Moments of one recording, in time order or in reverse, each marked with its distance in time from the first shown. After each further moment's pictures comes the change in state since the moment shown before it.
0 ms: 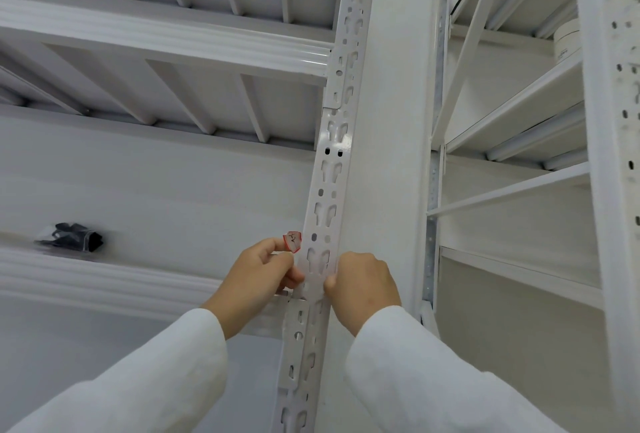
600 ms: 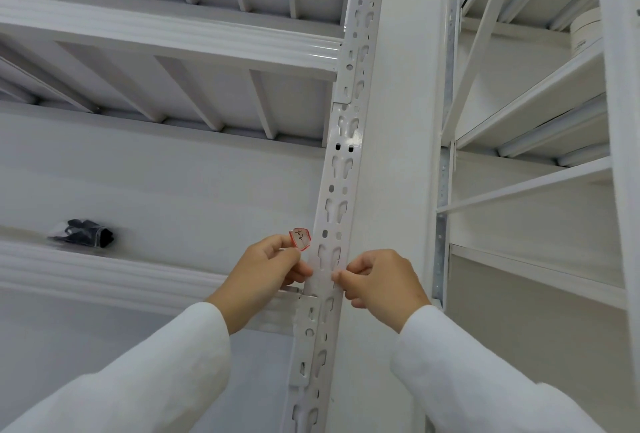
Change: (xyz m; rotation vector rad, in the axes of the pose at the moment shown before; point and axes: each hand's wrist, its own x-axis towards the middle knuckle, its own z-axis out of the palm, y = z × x) left_hand 0.003 0.000 -0.006 -0.006 -0.025 -0.012; right_hand 0.004 0.026 0.006 0.563 -0.016 0.122
